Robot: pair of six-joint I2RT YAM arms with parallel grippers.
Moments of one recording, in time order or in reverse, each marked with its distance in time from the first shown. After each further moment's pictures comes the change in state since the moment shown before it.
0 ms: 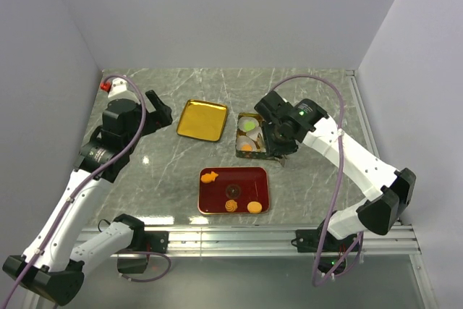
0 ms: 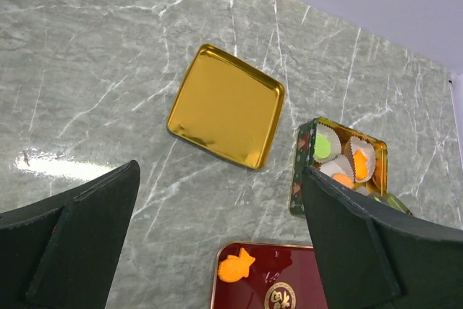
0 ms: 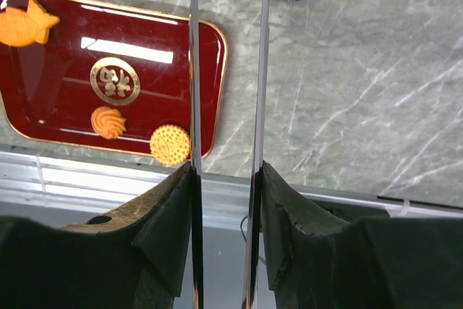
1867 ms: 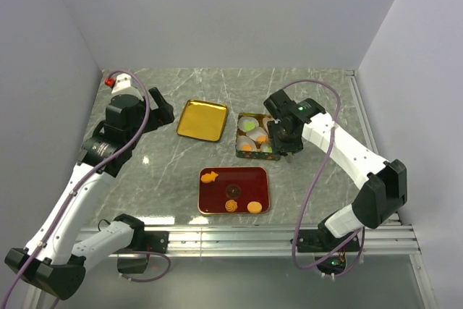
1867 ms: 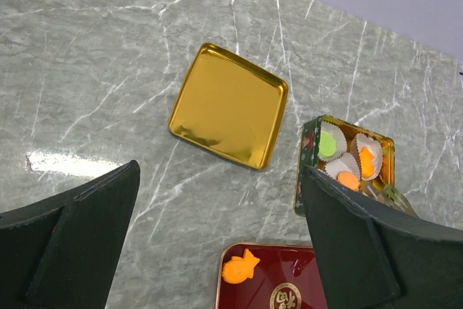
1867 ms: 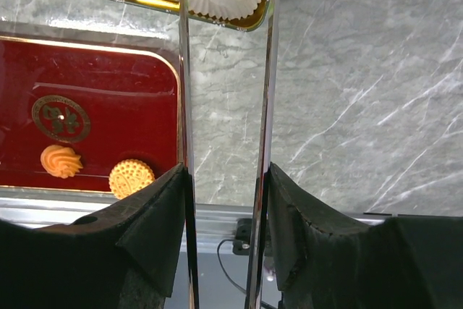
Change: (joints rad) left arm 0.000 0.044 0.028 -0.002 0.008 0.027; right arm -0.162 0.044 -0.152 0.140 -0.037 -0.116
